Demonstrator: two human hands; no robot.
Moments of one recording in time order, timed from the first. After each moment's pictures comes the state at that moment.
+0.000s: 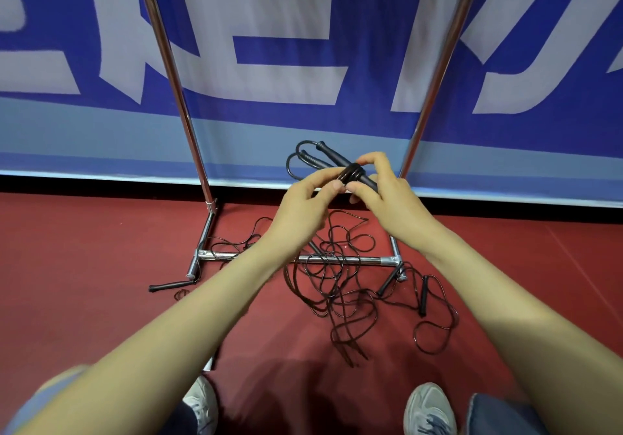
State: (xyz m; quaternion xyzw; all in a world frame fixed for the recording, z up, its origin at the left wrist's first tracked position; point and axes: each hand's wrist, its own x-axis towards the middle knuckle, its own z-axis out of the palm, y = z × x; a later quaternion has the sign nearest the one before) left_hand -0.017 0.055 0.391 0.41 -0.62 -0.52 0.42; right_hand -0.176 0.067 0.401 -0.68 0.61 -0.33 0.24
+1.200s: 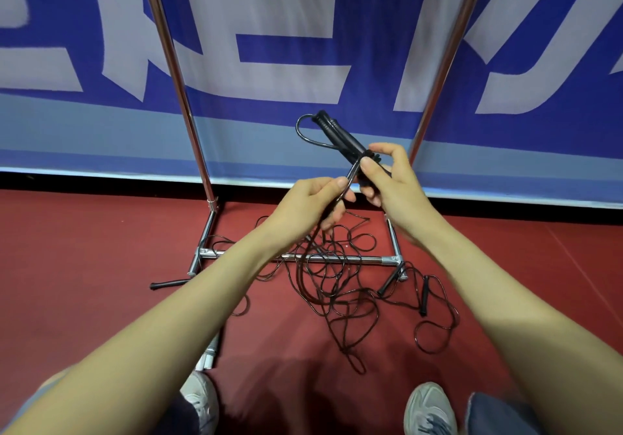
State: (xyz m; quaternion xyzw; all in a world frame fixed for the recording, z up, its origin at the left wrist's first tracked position) left_hand -0.010 0.048 0.396 0.36 -0.67 -0.56 0.34; right_hand -0.166 0.063 0.406 -0.51 0.51 -0.54 0.42
